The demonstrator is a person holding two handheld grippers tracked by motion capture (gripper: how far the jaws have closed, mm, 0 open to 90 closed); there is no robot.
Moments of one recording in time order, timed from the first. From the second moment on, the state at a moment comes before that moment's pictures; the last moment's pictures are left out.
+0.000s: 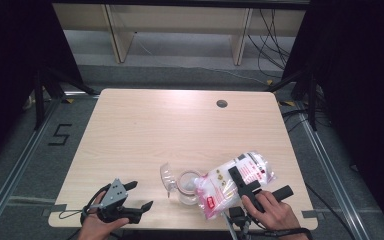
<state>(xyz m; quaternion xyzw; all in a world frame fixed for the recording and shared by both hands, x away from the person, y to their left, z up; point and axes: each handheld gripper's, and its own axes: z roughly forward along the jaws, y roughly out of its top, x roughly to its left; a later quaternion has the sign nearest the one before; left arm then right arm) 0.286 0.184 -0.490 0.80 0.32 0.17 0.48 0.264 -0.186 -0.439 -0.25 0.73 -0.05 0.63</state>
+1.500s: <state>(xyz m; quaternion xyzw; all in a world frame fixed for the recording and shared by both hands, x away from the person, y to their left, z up) 0.285 0.182 -0.491 0.80 0.33 0.17 0.48 0.263 -0.185 -0.436 -0.26 0.73 -0.05 0.63</state>
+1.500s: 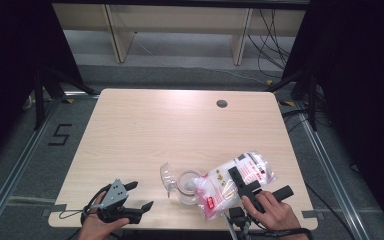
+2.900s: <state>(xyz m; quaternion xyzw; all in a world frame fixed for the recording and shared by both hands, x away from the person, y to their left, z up) 0.284 0.181 -0.490 0.80 0.32 0.16 0.48 0.263 -0.185 -0.438 -0.25 0.73 -0.05 0.63</state>
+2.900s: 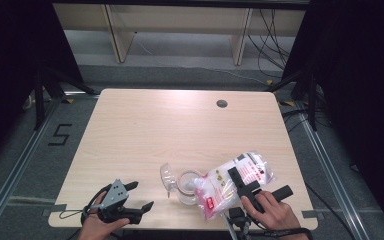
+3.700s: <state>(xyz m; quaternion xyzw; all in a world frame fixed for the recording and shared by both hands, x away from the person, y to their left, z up) 0.284 0.182 -0.490 0.80 0.32 0.17 0.48 0.263 -0.187 -0.434 -0.26 0.73 -0.06 0.63</state>
